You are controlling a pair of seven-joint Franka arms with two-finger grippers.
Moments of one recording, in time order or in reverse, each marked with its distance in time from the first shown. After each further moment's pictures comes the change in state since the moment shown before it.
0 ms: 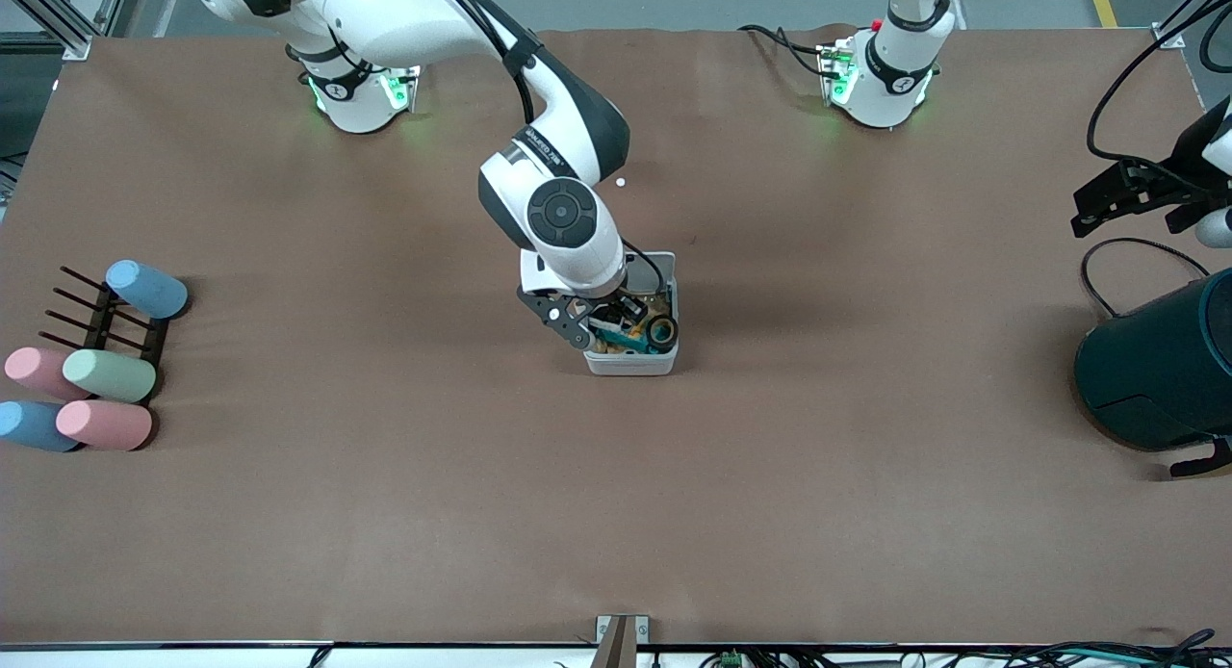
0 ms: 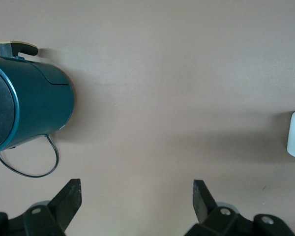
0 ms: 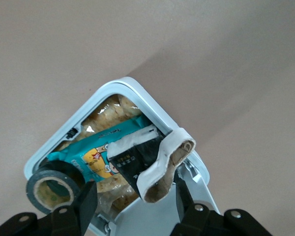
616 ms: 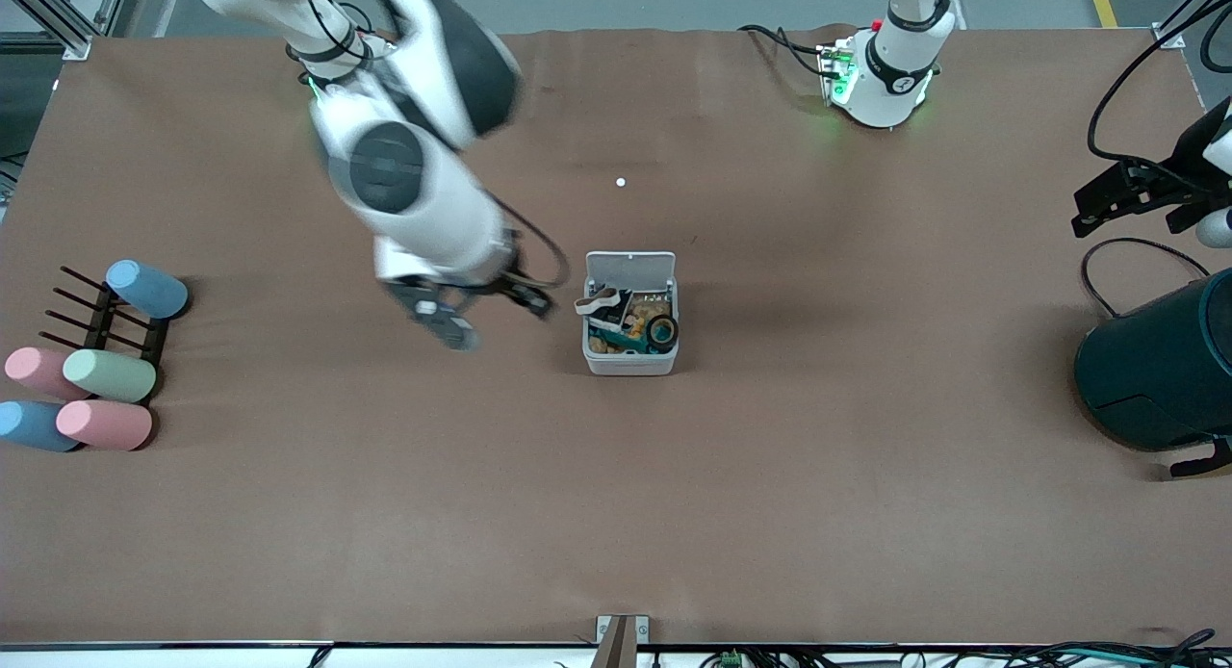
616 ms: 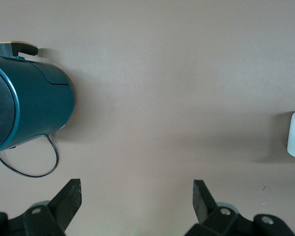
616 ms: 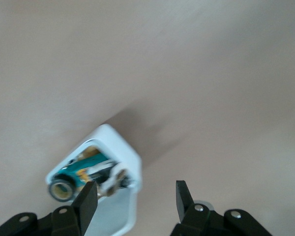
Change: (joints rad) left arm 0.000 0.000 0.000 0.000 0.000 0.000 0.000; right arm -0.245 -0.273 -0.015 0.045 -0.001 -0.399 -0.285
